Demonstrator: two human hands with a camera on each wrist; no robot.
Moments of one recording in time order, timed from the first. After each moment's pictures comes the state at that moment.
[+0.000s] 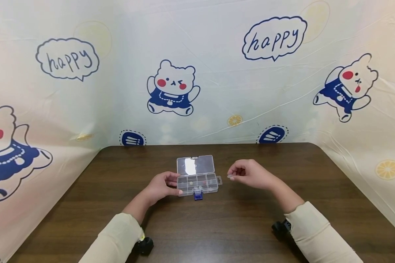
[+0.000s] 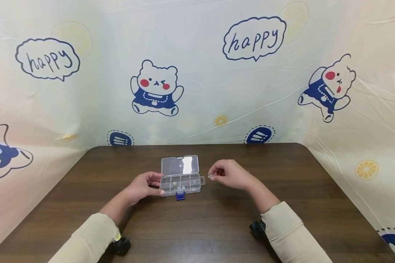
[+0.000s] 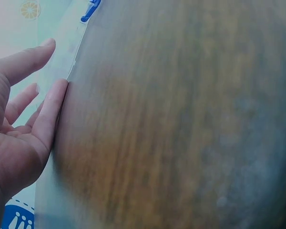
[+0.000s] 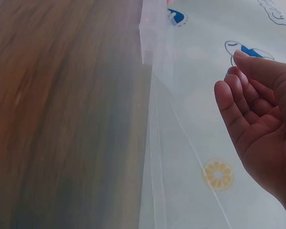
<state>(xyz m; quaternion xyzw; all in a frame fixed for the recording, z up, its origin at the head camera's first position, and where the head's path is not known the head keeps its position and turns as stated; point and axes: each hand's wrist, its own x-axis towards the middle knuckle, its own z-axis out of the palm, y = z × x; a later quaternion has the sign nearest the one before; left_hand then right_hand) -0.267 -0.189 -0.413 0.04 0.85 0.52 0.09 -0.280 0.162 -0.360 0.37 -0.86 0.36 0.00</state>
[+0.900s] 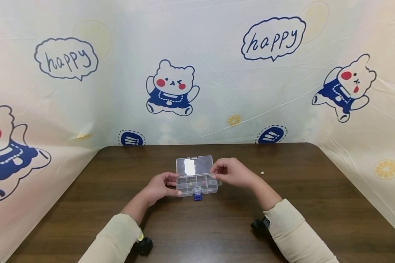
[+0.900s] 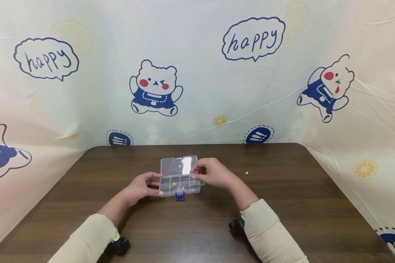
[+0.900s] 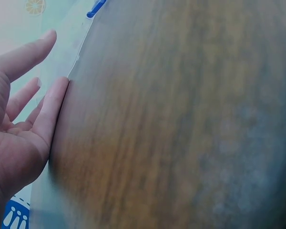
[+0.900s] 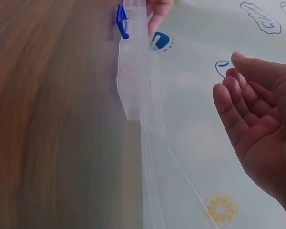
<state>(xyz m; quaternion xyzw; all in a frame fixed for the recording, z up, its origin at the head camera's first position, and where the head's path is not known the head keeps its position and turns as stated) -0.268 -0.191 -0.417 0.03 0.84 0.54 0.10 -0.283 0.113 -0.357 0.38 -0.84 0.39 -0.01</state>
